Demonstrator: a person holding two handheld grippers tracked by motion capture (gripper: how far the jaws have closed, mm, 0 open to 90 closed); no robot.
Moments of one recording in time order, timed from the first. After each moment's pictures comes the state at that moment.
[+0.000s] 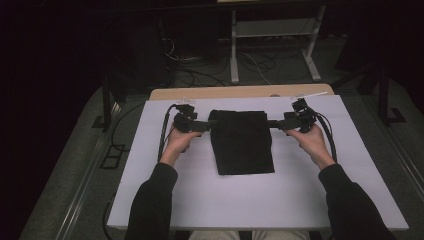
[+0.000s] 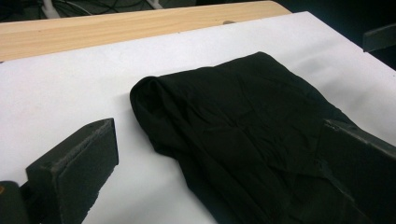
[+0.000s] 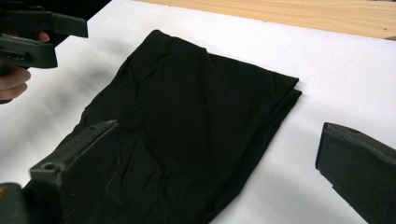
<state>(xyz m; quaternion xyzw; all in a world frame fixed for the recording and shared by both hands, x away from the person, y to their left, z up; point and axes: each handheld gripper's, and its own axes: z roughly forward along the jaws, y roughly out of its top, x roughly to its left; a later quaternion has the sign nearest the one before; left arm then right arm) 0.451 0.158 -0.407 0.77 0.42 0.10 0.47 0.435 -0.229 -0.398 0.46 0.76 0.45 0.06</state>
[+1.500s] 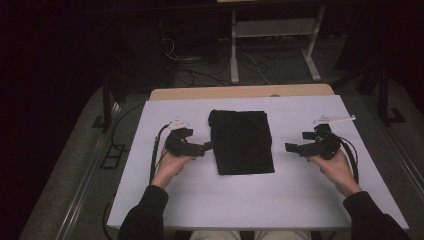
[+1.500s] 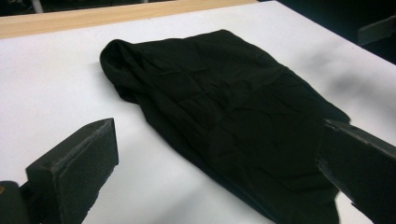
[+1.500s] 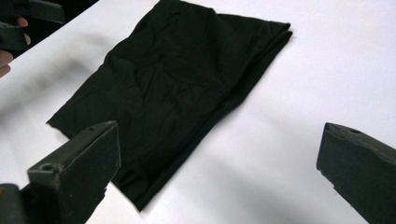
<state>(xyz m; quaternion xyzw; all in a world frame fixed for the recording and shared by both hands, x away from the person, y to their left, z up) 0.370 0.171 -0.410 0.77 0.38 0.12 0.49 0.353 -0.268 -0.412 0.45 0.76 0.46 0.08</state>
